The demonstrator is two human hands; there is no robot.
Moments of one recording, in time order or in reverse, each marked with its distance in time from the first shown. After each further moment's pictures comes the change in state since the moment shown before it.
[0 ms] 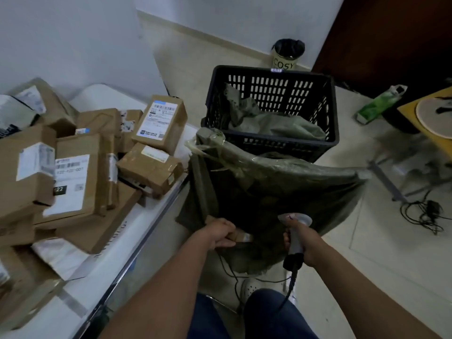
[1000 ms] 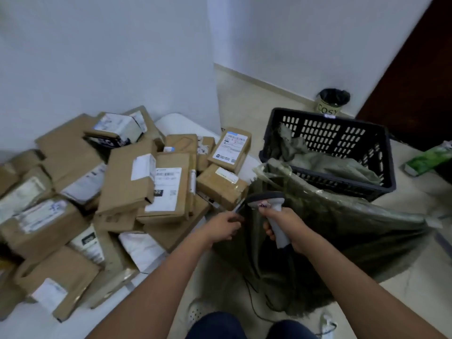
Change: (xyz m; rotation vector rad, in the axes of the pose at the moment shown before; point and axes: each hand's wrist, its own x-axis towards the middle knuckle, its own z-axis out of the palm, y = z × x) left_hand -0.111 0.016 -0.144 0.356 0.203 0.442; right_hand -0.100 -0.020 0.181 -0.527 -0.375 -0.457
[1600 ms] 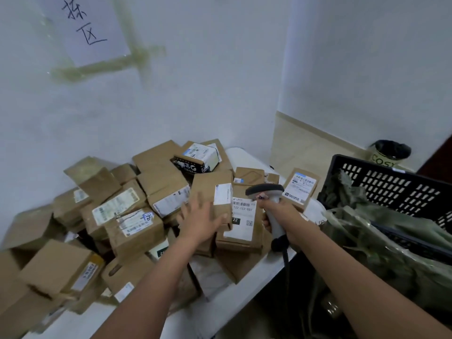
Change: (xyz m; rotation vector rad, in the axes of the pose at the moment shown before) left_hand -0.085 -0.057 -0.203 0.483 0.636 -0.055; right_hand 0.002 -0.114 0.180 0.000 -0.106 -0.203
